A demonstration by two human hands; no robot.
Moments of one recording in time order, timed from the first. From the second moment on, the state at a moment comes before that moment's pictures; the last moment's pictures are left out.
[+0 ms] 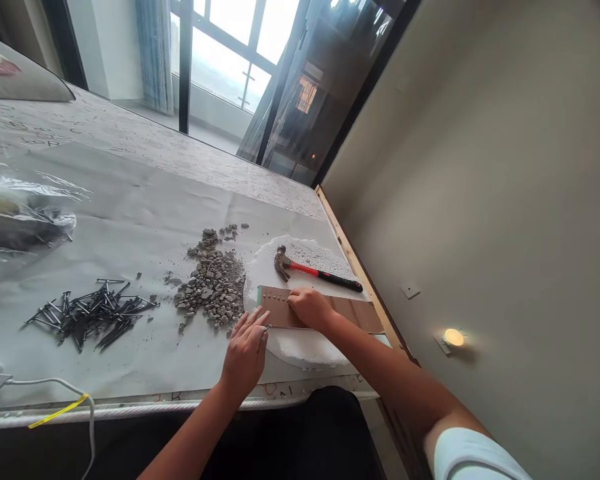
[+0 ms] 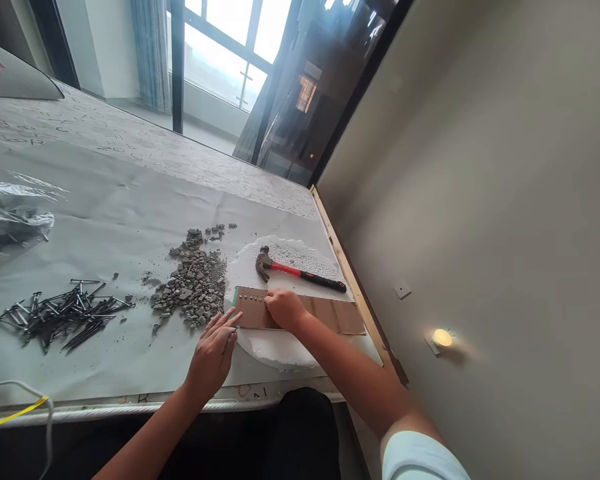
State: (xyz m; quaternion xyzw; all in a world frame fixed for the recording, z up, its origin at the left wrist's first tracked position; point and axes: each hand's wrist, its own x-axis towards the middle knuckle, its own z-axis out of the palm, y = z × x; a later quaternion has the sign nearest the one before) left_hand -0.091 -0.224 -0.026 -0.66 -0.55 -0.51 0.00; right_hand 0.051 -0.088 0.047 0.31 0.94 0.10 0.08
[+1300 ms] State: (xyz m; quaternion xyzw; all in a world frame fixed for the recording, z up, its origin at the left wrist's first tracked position) left_hand -0.093 -0.225 -0.019 -0.56 -0.57 -0.58 -0.15; right_hand 0.037 -0.110 0.111 0.23 0.96 -0.13 -0.06
